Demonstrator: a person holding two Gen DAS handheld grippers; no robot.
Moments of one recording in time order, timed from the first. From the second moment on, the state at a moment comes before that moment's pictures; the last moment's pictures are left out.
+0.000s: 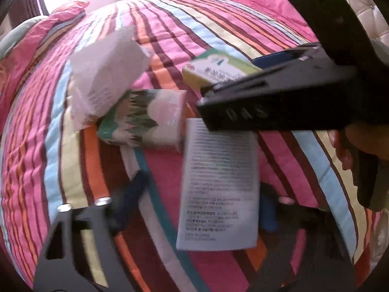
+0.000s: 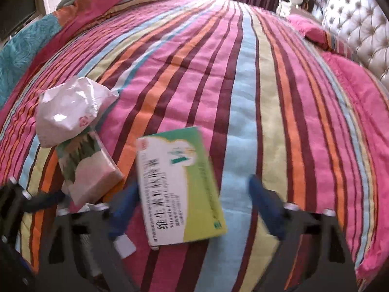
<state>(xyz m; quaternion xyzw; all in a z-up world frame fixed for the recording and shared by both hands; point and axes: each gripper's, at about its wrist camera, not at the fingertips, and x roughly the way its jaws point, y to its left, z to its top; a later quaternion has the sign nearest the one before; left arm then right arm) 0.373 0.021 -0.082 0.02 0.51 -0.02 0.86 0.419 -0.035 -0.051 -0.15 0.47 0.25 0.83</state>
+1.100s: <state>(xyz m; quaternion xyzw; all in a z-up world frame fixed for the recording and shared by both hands) 0.184 0.035 -0.057 0.02 0.51 -0.02 0.86 0.211 -0.105 -0.023 -0.14 0.45 0.27 0.84</state>
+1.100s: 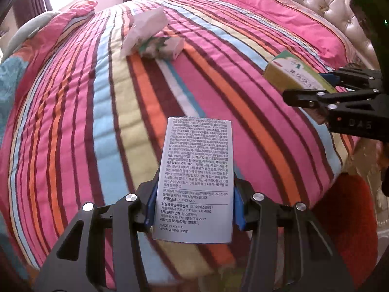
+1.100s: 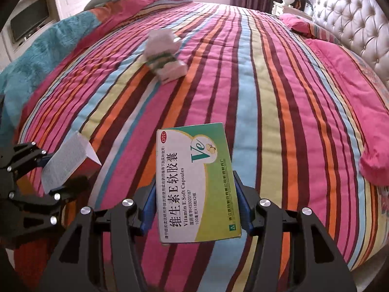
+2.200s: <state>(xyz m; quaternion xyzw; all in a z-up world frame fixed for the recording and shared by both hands) 0.025 0.003 -0.102 -0.04 0.55 -0.08 0.83 0.040 -0.119 -0.081 -0.14 0.50 0.29 0.80</state>
